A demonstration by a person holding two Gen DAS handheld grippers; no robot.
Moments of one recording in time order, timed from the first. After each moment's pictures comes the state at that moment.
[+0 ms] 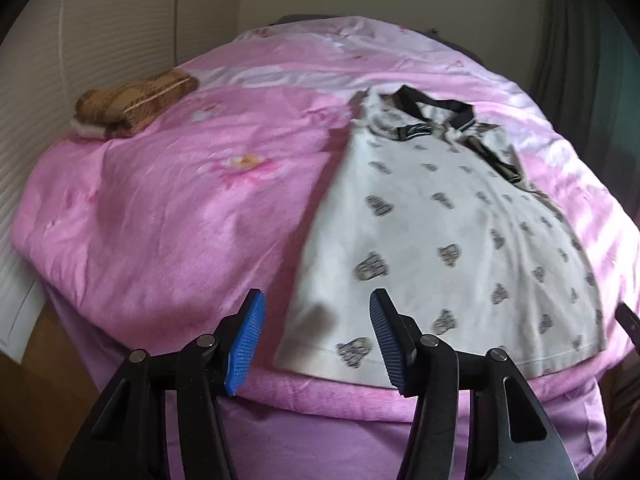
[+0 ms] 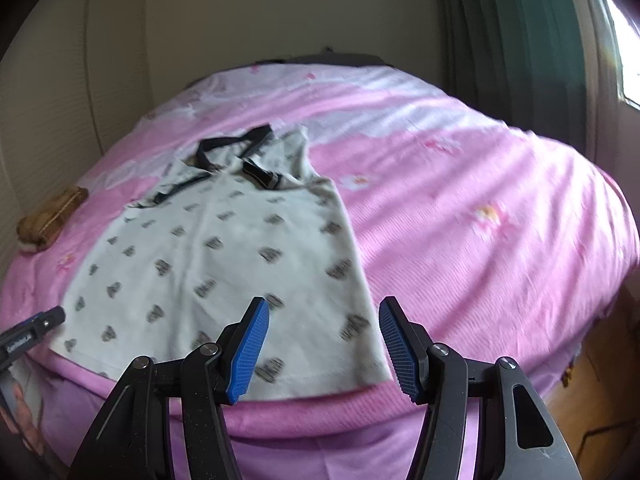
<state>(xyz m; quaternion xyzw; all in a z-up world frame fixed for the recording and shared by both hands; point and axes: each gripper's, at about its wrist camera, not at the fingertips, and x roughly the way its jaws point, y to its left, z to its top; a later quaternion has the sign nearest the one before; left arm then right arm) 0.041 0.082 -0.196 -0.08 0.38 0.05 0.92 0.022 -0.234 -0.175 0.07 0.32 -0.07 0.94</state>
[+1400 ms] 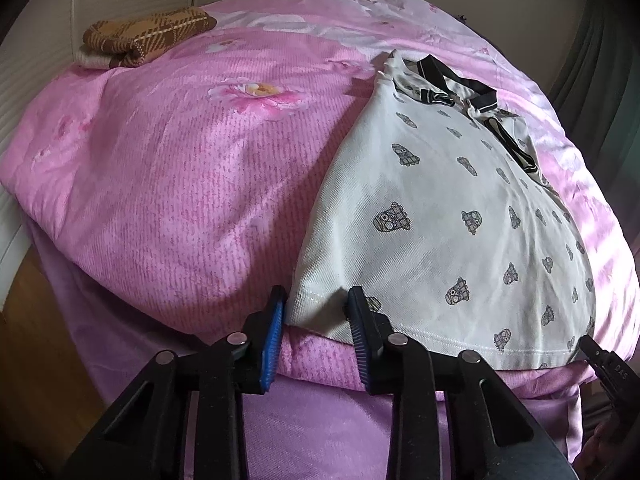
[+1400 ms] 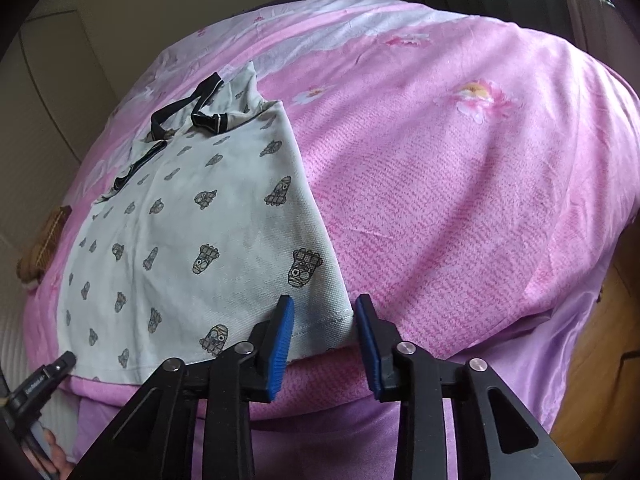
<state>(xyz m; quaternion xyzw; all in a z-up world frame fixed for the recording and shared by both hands) 0.043 0.091 -0.225 -0.15 0.44 0.04 0.89 0.043 -0.274 -0.226 0.18 0.41 -0.05 0.89</state>
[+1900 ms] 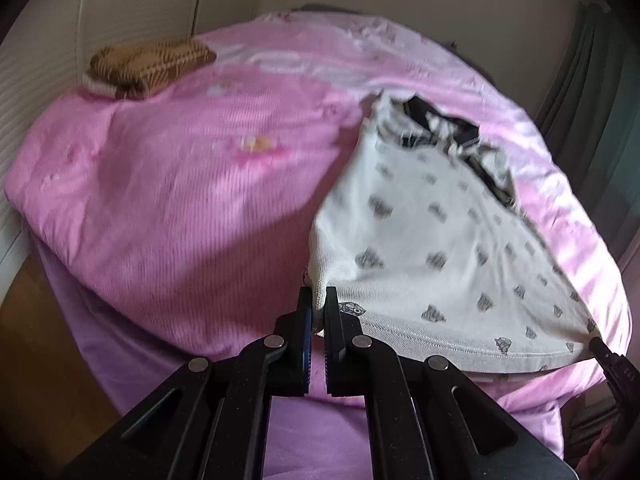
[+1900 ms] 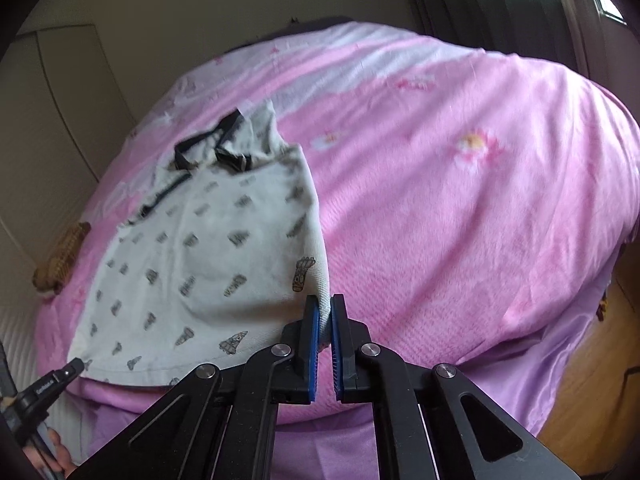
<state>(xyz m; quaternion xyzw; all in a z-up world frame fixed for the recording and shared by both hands) 0.031 0.095 -0.181 -0.16 0.38 0.04 0.91 0.023 -0.273 -0.176 0.18 0.34 -0.04 0.92</state>
